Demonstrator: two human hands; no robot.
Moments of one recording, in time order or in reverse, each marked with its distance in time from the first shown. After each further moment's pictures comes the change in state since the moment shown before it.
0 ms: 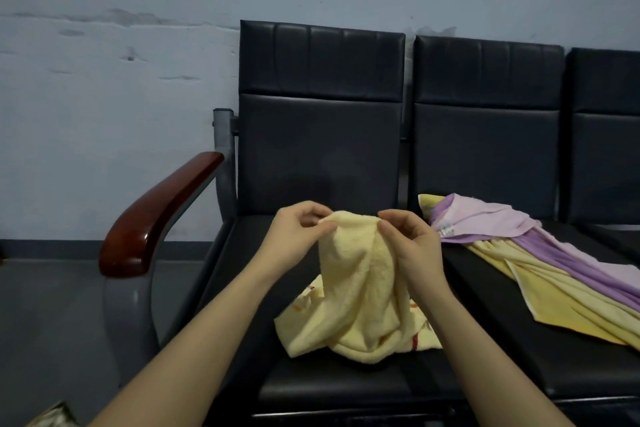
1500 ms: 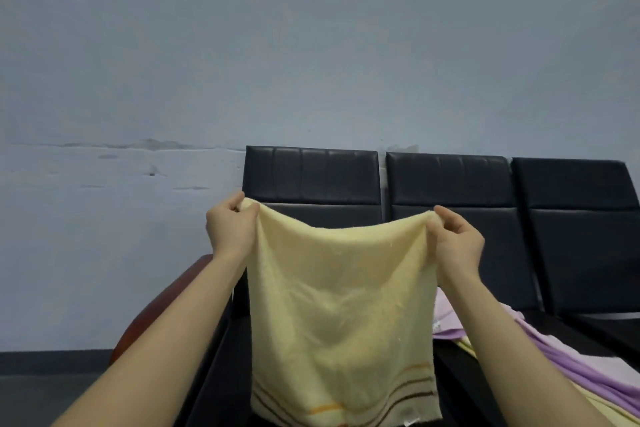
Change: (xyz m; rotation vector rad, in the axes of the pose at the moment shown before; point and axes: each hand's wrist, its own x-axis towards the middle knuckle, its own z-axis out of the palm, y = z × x) left_hand 0.045 0.120 -0.088 -0.190 0.720 0.119; right_hand 0.065 -0.148 -0.046 0.145 0.416 -0.112
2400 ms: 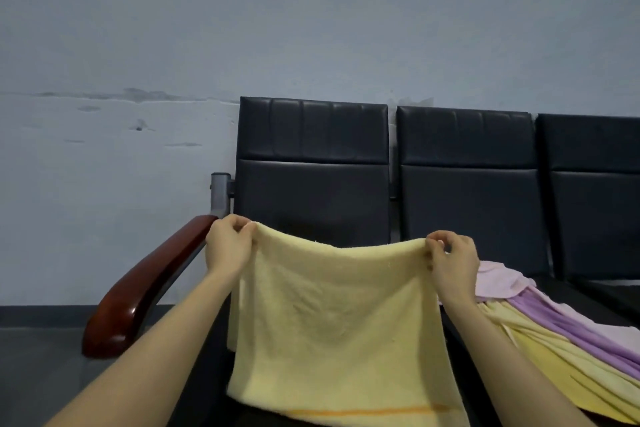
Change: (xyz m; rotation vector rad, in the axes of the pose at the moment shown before) left_hand -0.003 -0.112 0.012 0.429 -0.144 -0.046; right_hand 0.008 0.112 -0.020 -0.629 -0.074 -0.135
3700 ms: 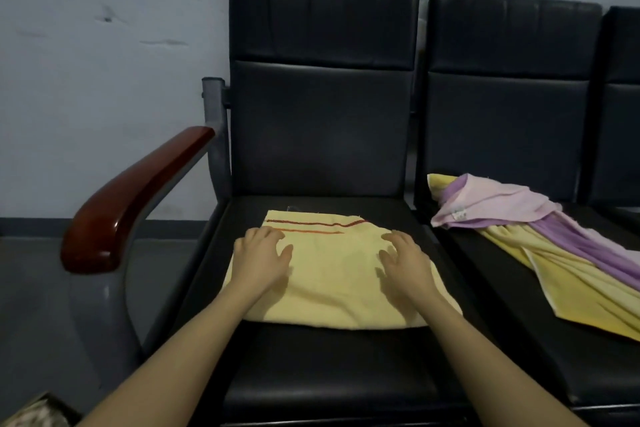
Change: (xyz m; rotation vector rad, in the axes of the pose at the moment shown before) left_hand -0.073 -0.124 0.060 0.673 -0.480 0.177; right_hand -0.083 0.108 0.083 -0.487 -0.600 -0.026
